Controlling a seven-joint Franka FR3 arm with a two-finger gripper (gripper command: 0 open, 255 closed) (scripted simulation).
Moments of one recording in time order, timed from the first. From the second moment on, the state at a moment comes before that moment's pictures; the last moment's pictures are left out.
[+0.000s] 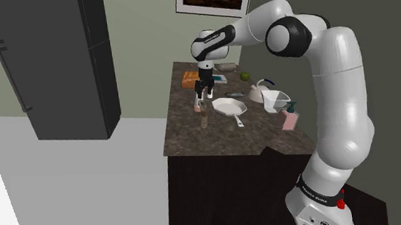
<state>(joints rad) -0.10 0.49 -0.19 -1.59 0.11 1.98 -0.36</state>
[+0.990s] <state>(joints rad) -0.14 0.73 -0.18 -1.39 0.13 2.01 -0.38</state>
